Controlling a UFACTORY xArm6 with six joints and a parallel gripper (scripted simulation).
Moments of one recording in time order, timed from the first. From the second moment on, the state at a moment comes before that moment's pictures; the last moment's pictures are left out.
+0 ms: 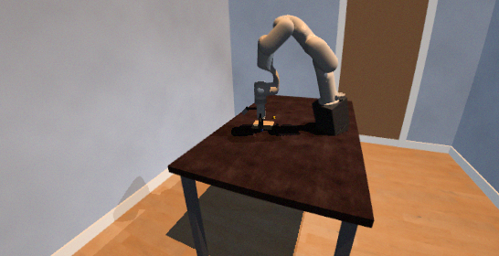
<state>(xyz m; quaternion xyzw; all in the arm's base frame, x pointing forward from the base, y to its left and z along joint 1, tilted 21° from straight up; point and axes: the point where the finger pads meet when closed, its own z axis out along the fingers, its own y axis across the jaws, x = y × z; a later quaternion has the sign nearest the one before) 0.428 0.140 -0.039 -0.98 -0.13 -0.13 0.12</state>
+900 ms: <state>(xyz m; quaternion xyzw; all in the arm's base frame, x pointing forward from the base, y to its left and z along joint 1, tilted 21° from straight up) 0.429 0.142 -0.043 -0.98 -0.13 -0.13 0.12</state>
